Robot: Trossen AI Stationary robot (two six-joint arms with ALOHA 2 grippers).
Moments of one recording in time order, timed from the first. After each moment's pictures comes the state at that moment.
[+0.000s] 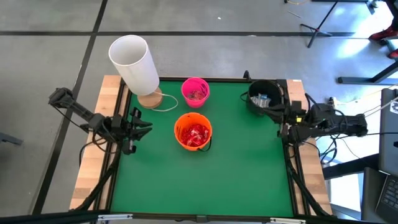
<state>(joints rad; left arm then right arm) -0.52 0.54 0.18 0.80 -0.58 0.13 0.11 0.28 0.50 -0.14 0.28 0.06</state>
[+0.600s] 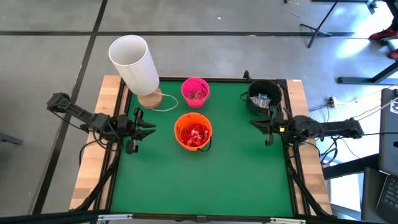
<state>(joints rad) -0.42 0.43 0.18 0.51 -0.45 0.05 0.11 0.14 0.10 0.08 0.25 0.13</state>
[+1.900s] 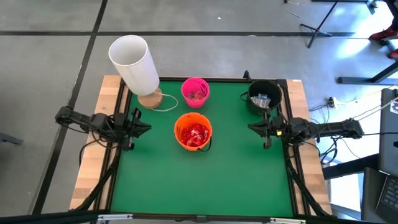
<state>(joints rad) -0.29 0.01 0.01 0.29 -0.31 -0.03 0.11 0.14 0.01 0.15 0.19 0.10</state>
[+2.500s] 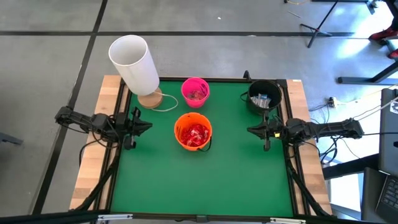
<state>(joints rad) -0.29 0.01 0.01 0.26 -0.38 -0.04 0.11 0.14 0.01 0.05 0.15 0.09</state>
